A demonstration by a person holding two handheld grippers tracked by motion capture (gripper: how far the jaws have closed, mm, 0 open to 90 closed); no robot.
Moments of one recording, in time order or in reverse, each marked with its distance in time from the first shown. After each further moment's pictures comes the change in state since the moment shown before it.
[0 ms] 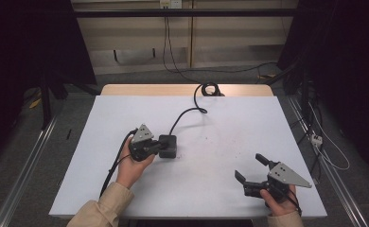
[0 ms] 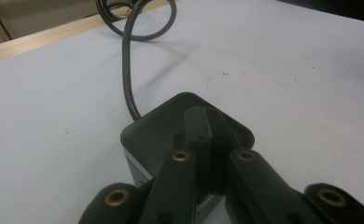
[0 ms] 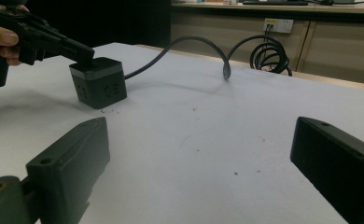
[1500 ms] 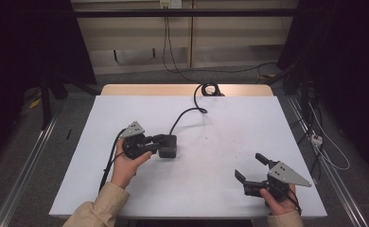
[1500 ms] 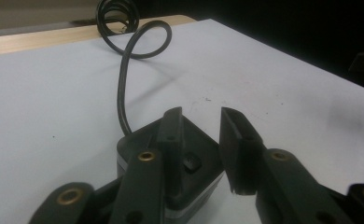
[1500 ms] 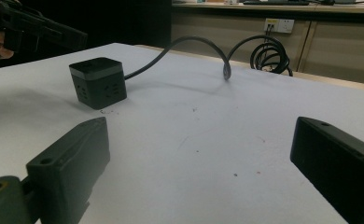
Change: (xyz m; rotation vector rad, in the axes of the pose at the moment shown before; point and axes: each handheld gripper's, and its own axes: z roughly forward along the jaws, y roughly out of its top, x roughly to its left) left arm 0.008 0.005 -0.018 -0.091 -0.074 -0.161; right arm -0.001 0.000 0.001 -0.001 0.003 0.003
